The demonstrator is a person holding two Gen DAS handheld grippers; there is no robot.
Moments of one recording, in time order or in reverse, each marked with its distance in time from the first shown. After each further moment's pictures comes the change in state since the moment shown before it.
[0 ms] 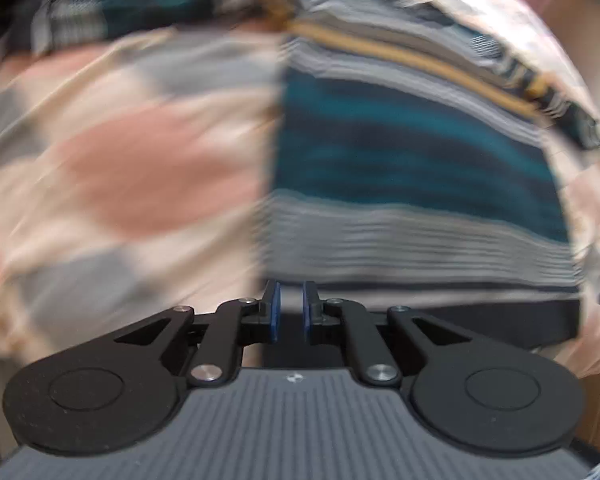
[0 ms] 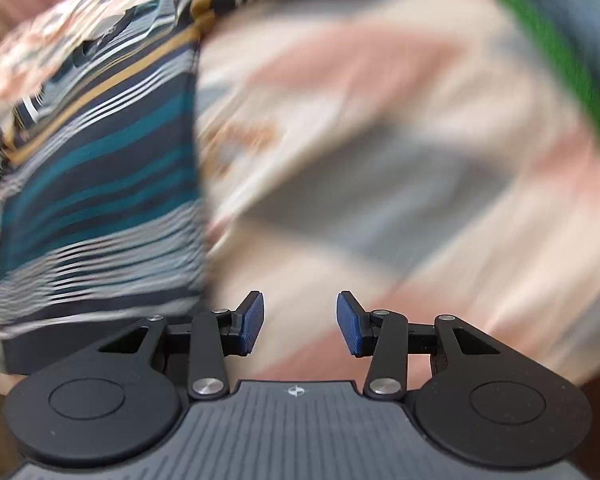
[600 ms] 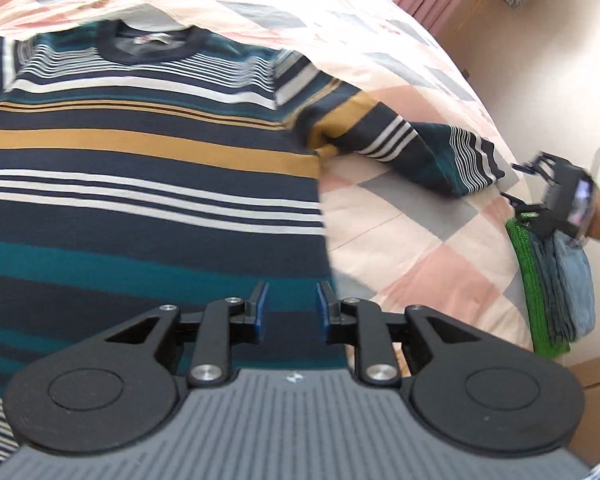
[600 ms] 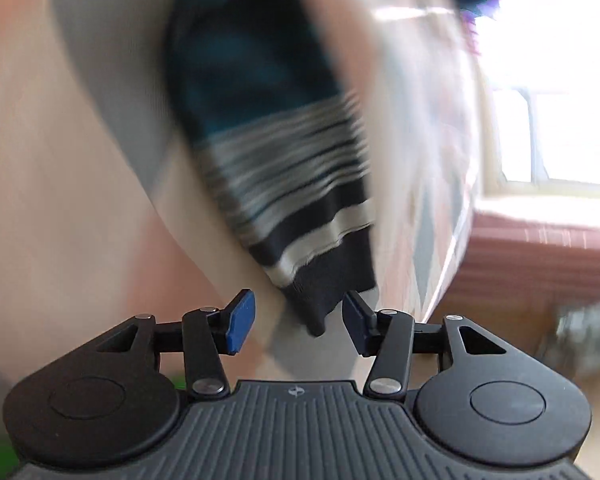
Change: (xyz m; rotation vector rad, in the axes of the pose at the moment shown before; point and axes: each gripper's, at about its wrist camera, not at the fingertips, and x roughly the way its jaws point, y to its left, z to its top) left arm 0.133 -0.305 0.100 0.047 -0.092 -0.191; right arm 0.180 -0.171 0.232 -1.658 -0.179 -0.651
